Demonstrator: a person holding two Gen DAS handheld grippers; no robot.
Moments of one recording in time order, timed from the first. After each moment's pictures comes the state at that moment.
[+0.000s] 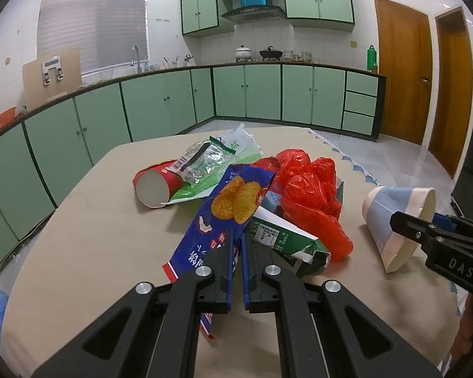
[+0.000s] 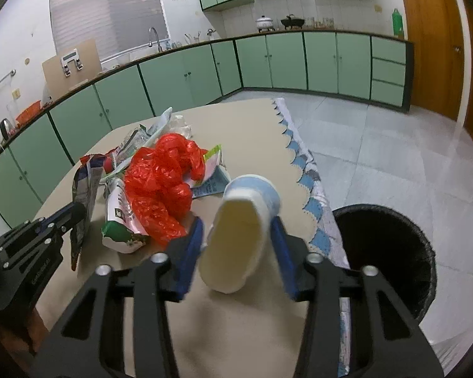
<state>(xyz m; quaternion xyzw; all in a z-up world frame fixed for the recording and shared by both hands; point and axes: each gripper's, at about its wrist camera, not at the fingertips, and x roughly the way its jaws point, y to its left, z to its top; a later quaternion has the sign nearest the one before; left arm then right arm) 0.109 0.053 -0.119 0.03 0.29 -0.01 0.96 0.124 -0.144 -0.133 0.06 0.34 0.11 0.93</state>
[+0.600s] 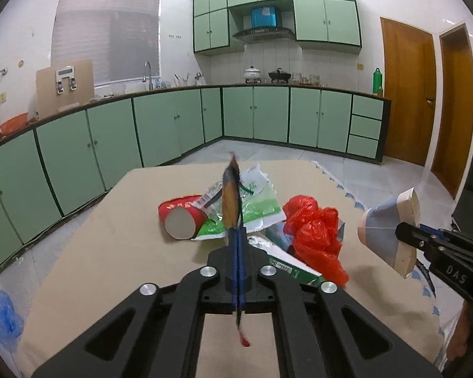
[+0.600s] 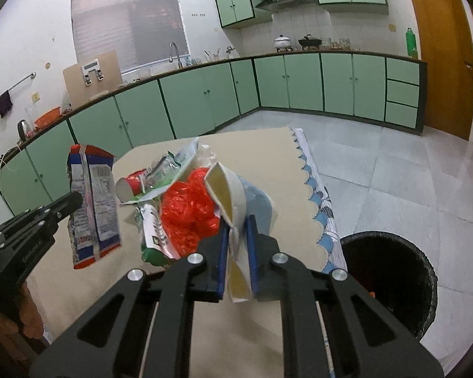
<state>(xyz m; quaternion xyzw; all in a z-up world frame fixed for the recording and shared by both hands) 0.089 0.073 -0.068 0.02 0.25 0.00 0.97 0.107 -0.136 -0.096 0.05 0.30 0.14 0.94</state>
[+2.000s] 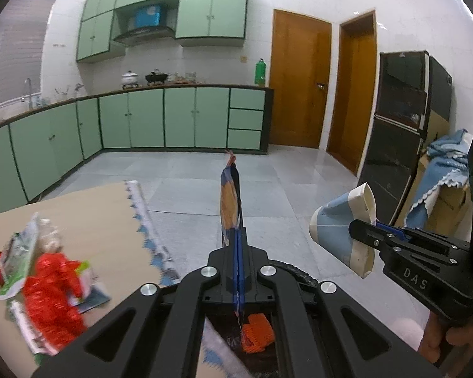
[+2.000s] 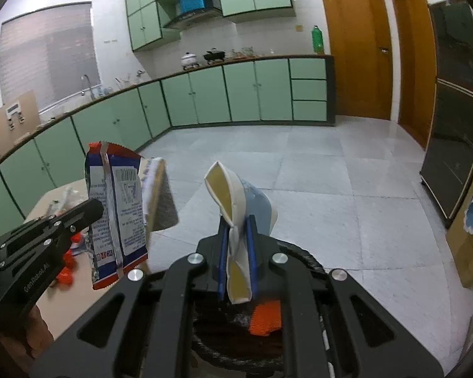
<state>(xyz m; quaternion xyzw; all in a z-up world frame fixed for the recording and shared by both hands) 0.142 -0.167 -0.067 0.04 0.24 -0.26 0.93 0.092 -0.339 -0.095 0.09 0.28 -0.06 0.95</state>
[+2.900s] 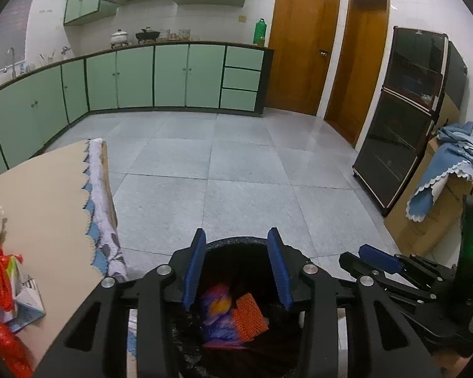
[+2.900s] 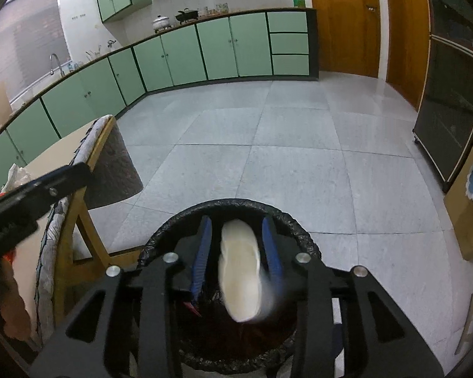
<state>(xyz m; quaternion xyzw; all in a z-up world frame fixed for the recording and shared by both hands) 0.214 -0.213 -0.120 0.03 0.34 -0.28 0.90 0.152 -0.383 -0.185 0.11 0.37 -0.09 0.92</state>
